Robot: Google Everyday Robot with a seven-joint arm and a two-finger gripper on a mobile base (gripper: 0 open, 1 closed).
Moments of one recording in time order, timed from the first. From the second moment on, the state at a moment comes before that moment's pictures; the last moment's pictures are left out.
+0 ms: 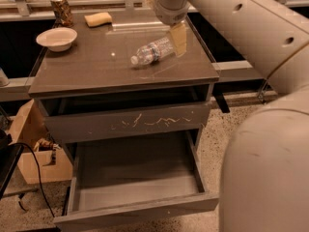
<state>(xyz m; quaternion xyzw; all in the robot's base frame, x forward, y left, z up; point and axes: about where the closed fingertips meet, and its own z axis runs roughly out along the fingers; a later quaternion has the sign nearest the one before) 0.754 -0.050 0.940 -0.82 0.49 -0.24 0.19</state>
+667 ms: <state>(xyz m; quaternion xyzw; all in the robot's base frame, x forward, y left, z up) 0.784 -0.041 0.909 -0.83 0.49 -0.22 0.14</state>
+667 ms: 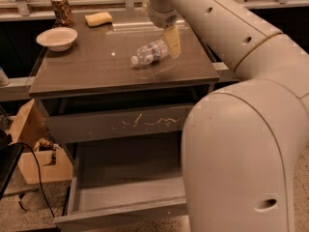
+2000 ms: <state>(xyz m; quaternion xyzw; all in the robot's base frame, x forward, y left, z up) 0.799 -0.036 0.909 -0.85 0.47 -0.16 0.17</state>
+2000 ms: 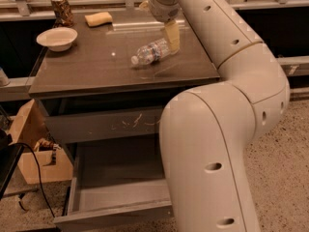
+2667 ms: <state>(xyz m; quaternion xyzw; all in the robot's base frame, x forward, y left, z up) 0.801 -0.036 0.898 -0.84 0.49 -0.12 0.19</state>
